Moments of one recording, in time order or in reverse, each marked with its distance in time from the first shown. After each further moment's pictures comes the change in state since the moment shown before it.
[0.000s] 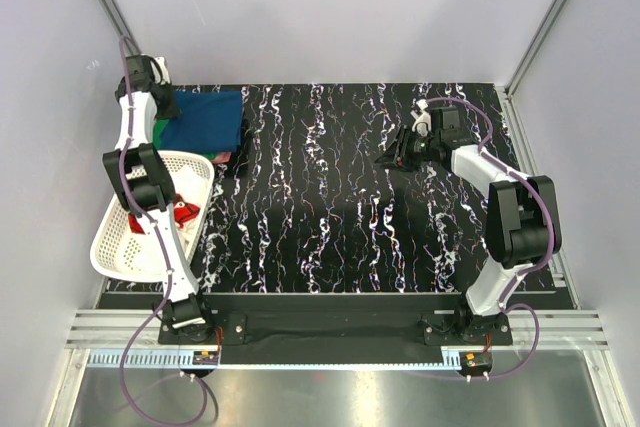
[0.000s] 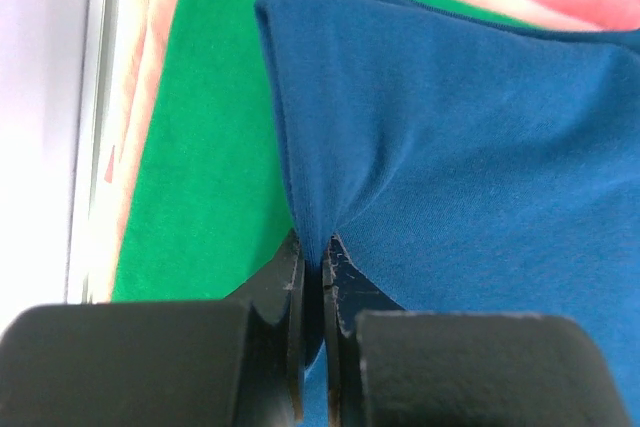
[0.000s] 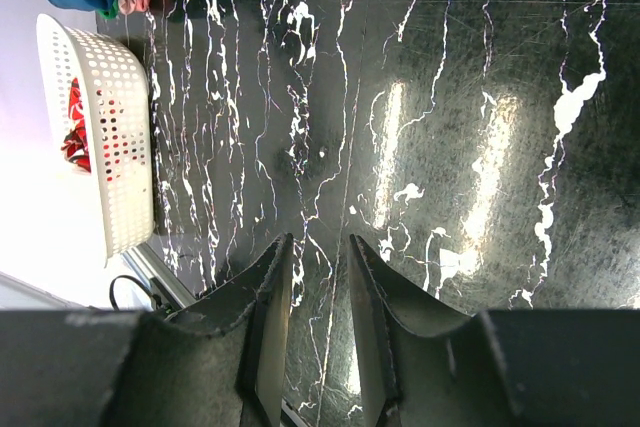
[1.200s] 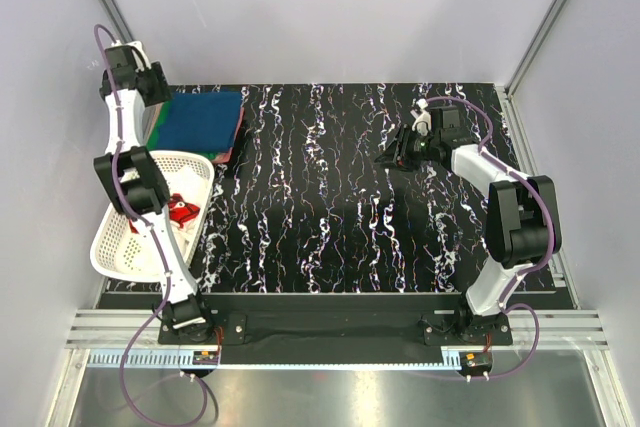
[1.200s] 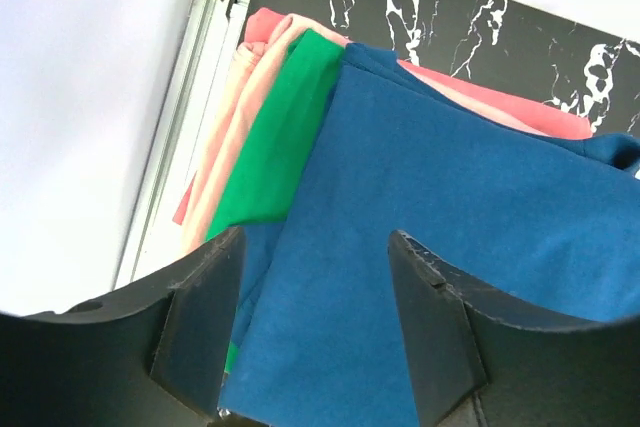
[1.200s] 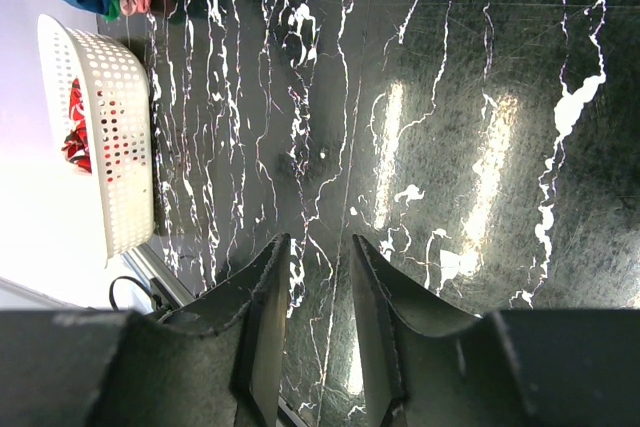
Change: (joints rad) left arm 0.040 -0.038 0.037 0.095 -0.003 -0.077; right arm 0.000 0.000 0.003 -0.001 0.000 0.000
